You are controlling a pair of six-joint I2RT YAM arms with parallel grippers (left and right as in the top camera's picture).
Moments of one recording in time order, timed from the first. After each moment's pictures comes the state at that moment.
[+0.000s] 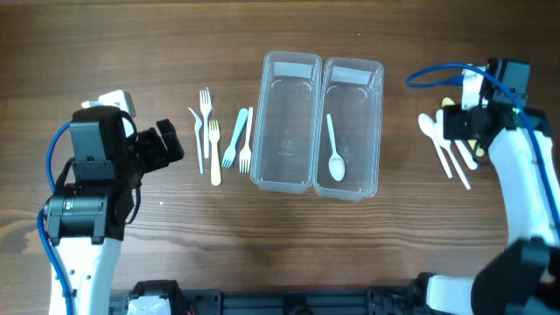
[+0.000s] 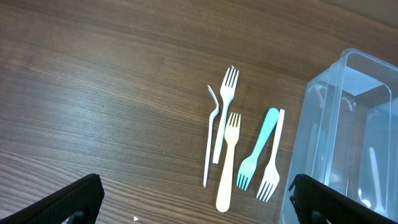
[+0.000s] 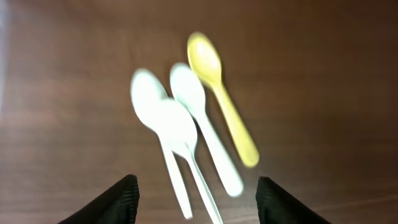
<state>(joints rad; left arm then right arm) 0.01 1.01 1.04 -0.85 -0.04 -0.29 -0.23 1.54 1.15 -0.74 0.12 -0.29</state>
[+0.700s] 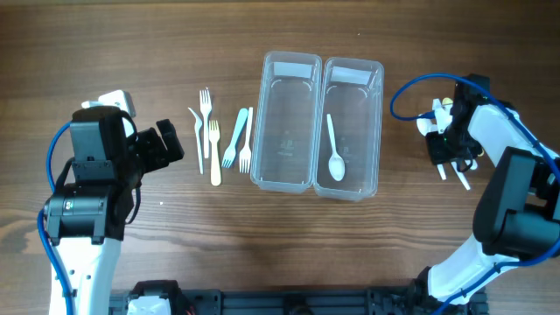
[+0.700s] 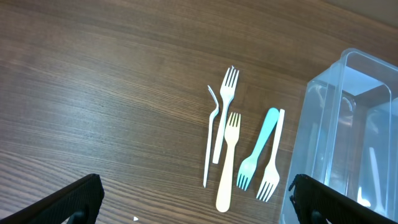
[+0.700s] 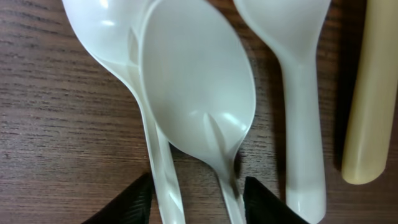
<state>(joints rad) 0.01 1.01 1.04 -0.85 -0.04 -0.29 -0.24 1.90 1.15 -0.76 0.16 -0.36</state>
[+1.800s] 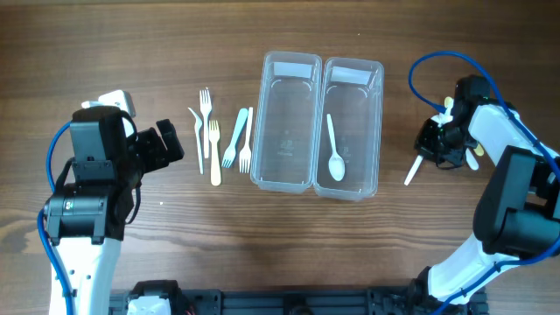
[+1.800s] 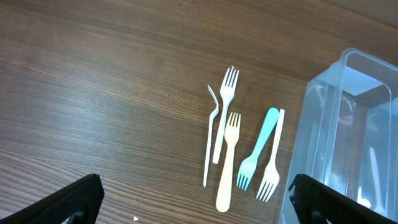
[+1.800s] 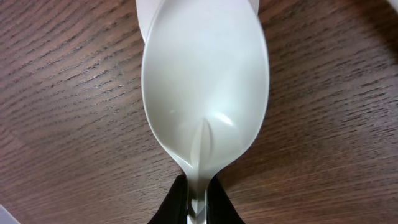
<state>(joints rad) 0.01 1.01 1.04 -0.85 -0.04 -0.29 -0.24 1.90 1.15 -0.77 -0.13 0.27</state>
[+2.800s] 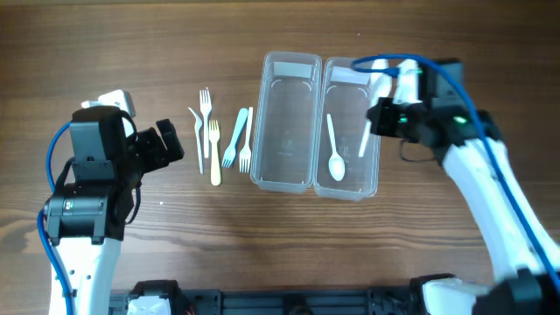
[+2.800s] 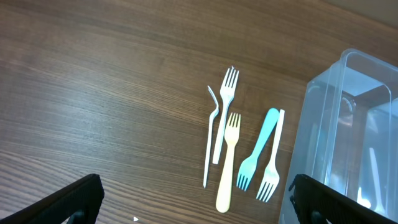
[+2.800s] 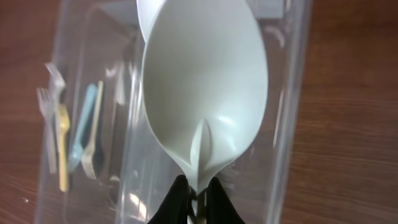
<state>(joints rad) 0.01 1.01 1.04 -0.85 -0.04 -0.29 0.14 1.47 1.13 -0.68 -0.28 0.29</state>
